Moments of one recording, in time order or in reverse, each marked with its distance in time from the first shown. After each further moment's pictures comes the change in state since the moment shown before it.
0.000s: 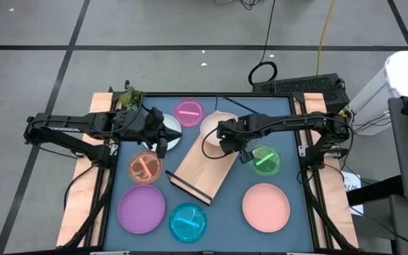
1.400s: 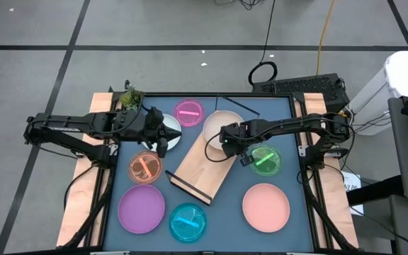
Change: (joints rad) left arm 0.000 0.000 0.000 -0.007 -0.023 0.004; right arm -0.005 -0.001 -0.180 0.164 0.003 0.051
